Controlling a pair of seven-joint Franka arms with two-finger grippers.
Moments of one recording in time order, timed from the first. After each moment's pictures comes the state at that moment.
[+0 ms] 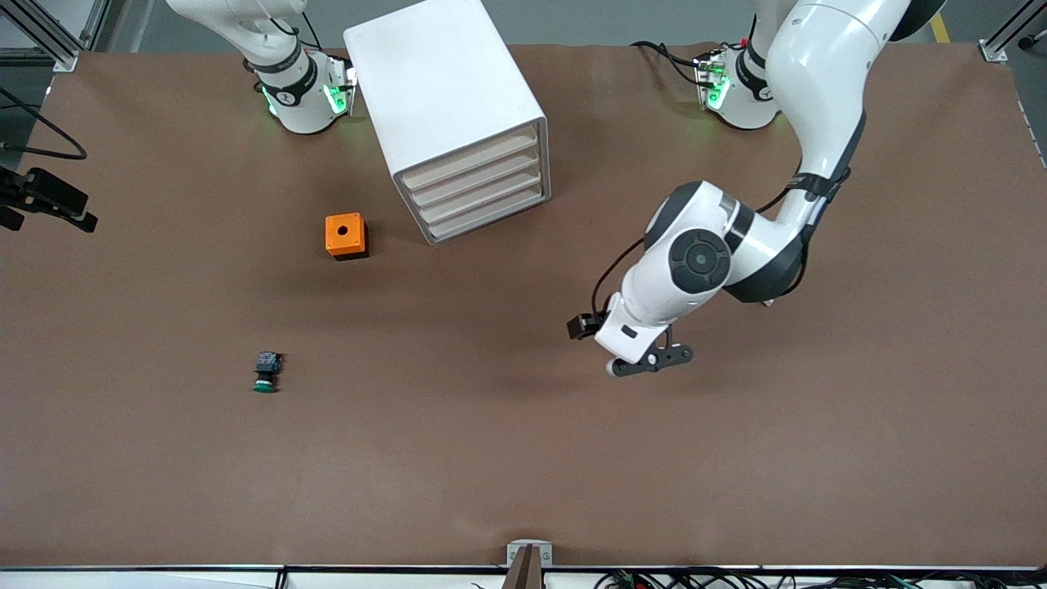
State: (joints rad) left arm -0.23 0.62 -0.37 -1.44 0.04 2.07 -0.72; right arm 0.02 -0.01 -0.11 -1.56 0.00 1.58 -0.05
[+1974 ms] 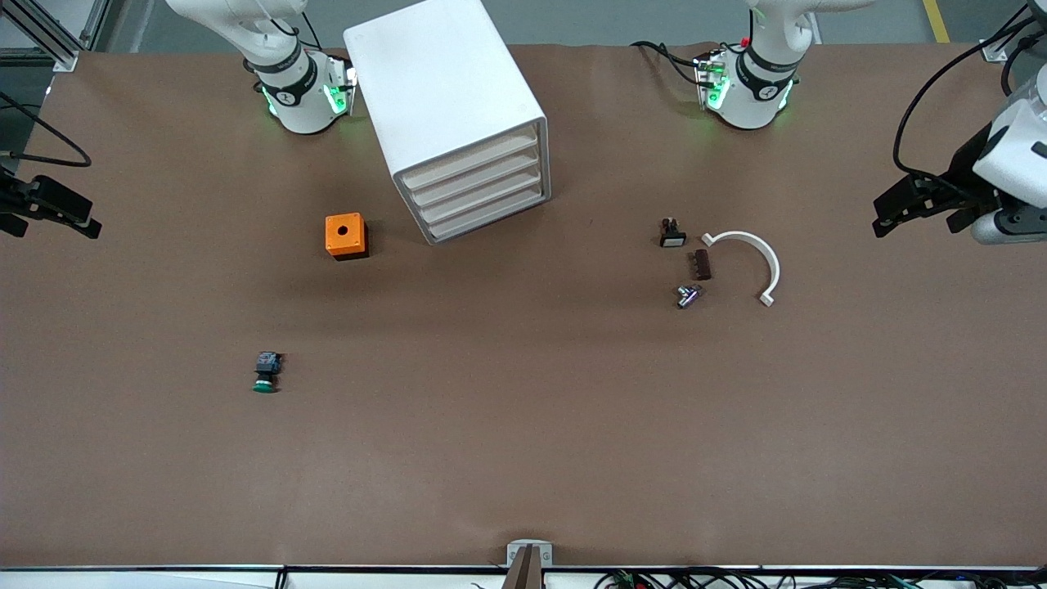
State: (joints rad) left arm 0.00 -0.03 -0.10 -1.61 0.00 1.64 -0.14; right arm 0.02 0.01 -0.11 -1.55 0.00 1.59 -0.05
